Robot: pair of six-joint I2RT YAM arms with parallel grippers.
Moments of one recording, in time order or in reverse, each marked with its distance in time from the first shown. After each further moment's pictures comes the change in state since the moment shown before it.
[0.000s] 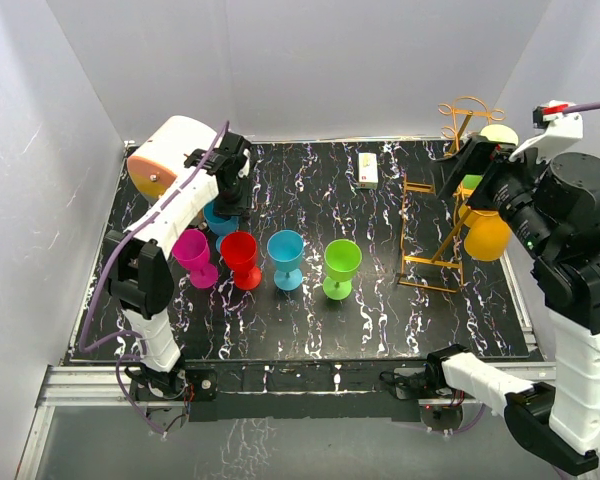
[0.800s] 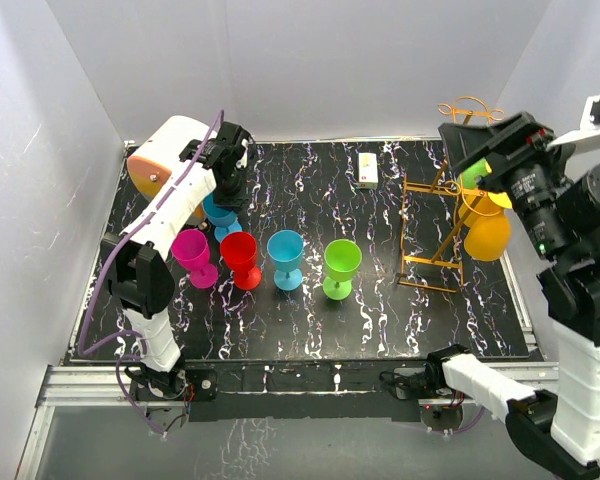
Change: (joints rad) left arm 0.000 0.006 0.129 -0.086 -0.002 -0.040; right arm -0.006 -0.012 -0.002 0.233 -0.007 0.253
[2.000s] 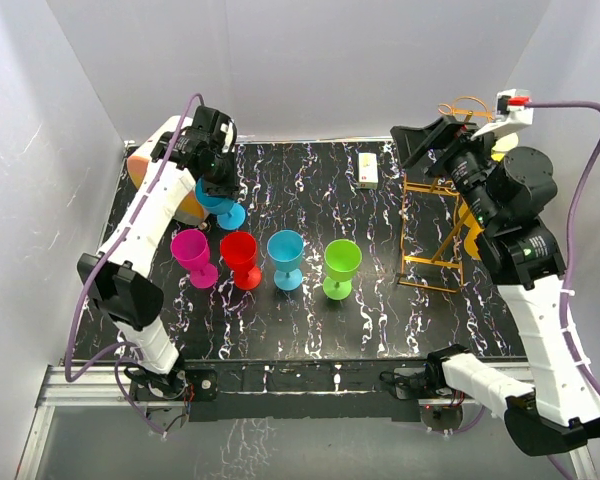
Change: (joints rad) left arm 0.035 -0.111 0.077 -0.032 0.101 0.026; right arm 0.000 -0.026 -0.476 0.507 -0.113 -0.132
